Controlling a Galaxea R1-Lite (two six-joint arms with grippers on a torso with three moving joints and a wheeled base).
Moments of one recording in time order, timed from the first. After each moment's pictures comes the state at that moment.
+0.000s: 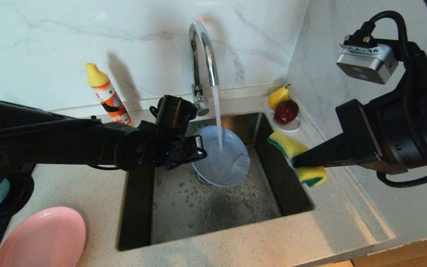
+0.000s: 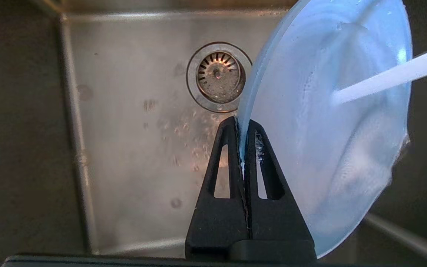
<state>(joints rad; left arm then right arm) -0.55 2.02 -1.43 -0.03 0.36 -0.45 0.80 1.55 -1.77 0.86 0.08 0.62</state>
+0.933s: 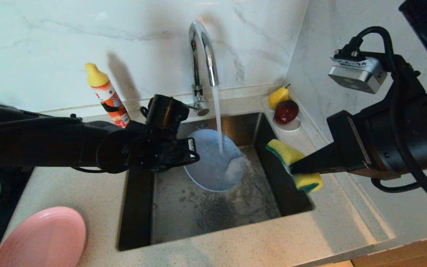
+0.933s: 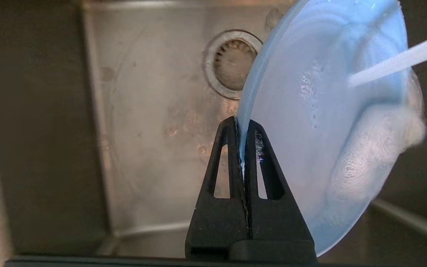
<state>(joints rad) -0.53 1.94 -1.35 0.01 0.36 -0.44 0.79 1.56 -1.75 0.86 0.09 0.62</state>
